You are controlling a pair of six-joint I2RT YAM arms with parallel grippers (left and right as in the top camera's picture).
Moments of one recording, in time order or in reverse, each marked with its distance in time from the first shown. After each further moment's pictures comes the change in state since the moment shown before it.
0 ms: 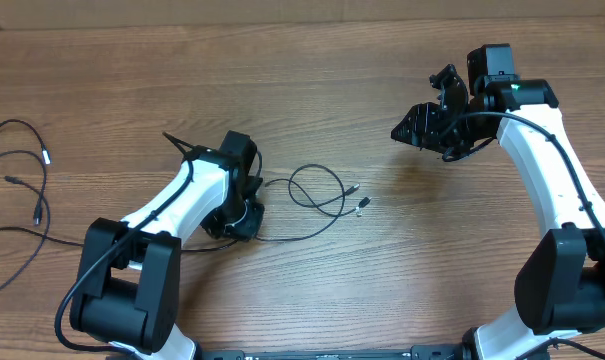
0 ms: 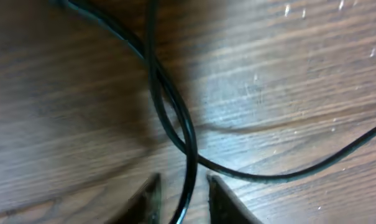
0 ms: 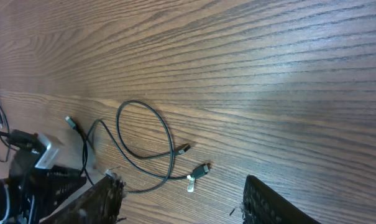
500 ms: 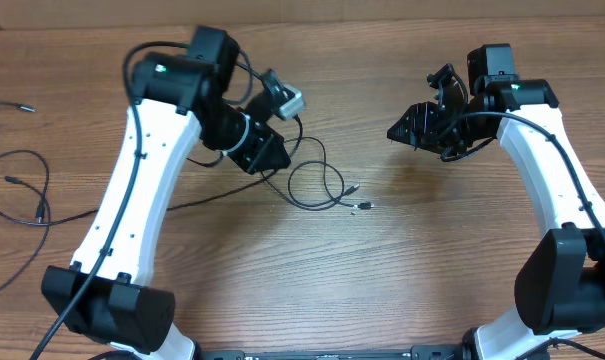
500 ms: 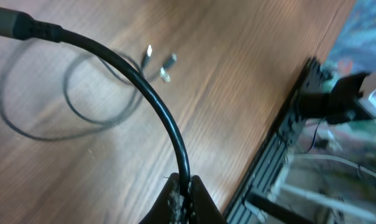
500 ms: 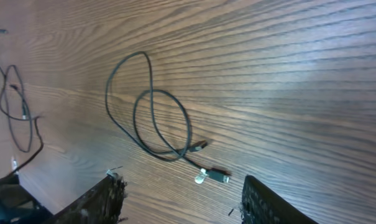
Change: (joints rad) left arm 0.041 -0.005 0.808 -0.534 0.543 0.502; right arm 0.000 0.000 0.000 -0.001 -0.071 -0.002
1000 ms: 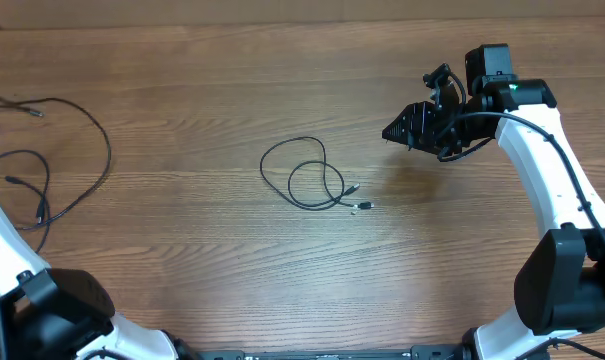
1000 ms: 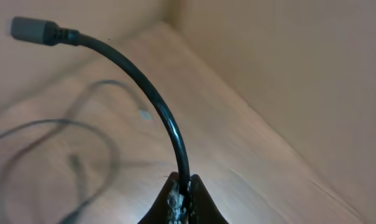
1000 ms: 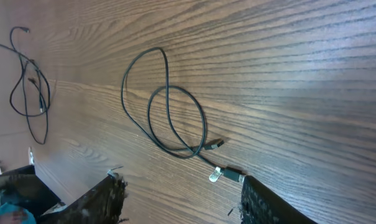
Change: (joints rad) left arm 0.872 0.036 0.150 0.631 -0.545 -0.793; right arm 0.010 0.000 0.000 0.000 -0.050 0.000
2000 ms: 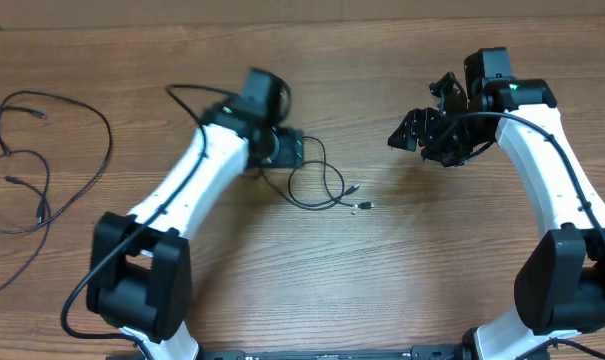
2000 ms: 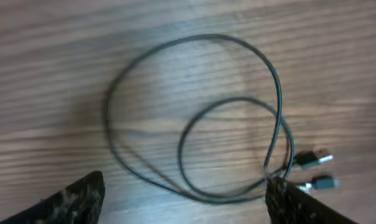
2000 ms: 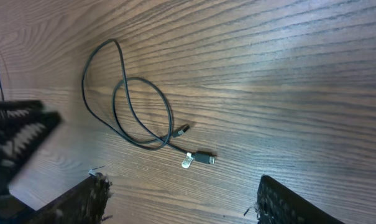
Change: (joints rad) left arm -1.003 0.038 -0.616 0.108 0.009 -0.048; right arm 0.000 0.000 0.000 -0.076 0.132 0.049
